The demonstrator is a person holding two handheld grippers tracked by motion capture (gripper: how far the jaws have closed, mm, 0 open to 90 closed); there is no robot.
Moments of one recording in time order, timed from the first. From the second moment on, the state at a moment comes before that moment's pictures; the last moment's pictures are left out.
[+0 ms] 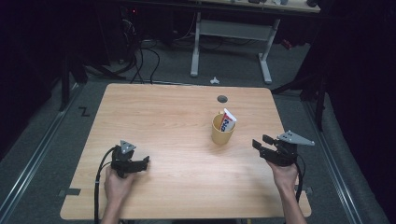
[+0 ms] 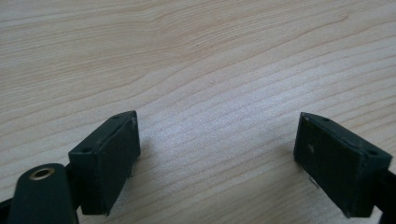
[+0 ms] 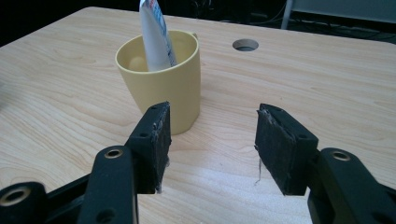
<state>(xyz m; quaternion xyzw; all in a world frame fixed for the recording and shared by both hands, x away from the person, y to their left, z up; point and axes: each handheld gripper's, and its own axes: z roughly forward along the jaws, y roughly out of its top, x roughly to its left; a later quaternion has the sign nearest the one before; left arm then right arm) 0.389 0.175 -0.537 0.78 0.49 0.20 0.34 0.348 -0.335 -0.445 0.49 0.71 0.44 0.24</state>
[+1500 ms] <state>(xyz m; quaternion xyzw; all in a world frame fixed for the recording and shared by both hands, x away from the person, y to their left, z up) 0.389 0.175 -0.537 0.78 0.49 0.20 0.34 0.344 -0.320 -0.476 0.50 0.72 0.42 0.24</state>
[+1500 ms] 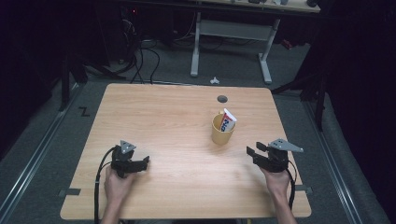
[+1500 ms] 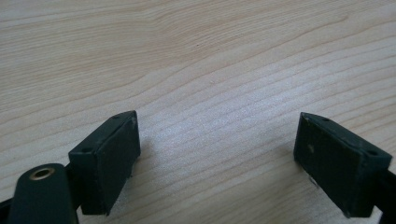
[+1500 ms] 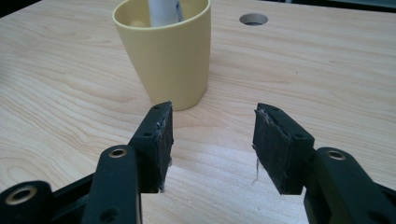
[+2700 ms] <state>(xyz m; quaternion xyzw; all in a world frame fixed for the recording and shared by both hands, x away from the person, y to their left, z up) 0.389 0.175 -0.537 0.78 0.49 0.20 0.34 0.360 -0.308 -0.504 0.51 0.73 0.38 0.24</state>
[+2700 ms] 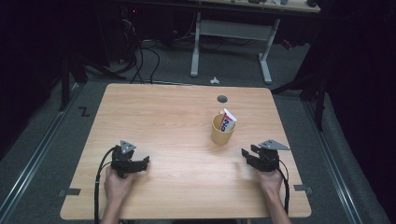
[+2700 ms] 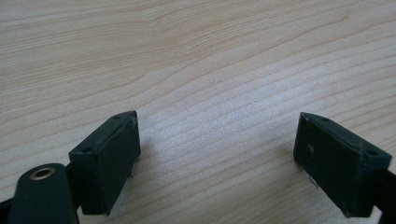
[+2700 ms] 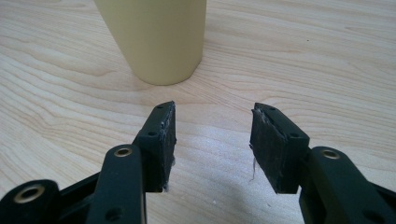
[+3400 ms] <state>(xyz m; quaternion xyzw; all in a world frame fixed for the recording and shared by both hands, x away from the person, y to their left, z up) 0.388 0.175 -0.537 0.78 0.49 0.20 0.34 0.372 -0.307 -0.517 0.52 0.74 0.35 0.25</state>
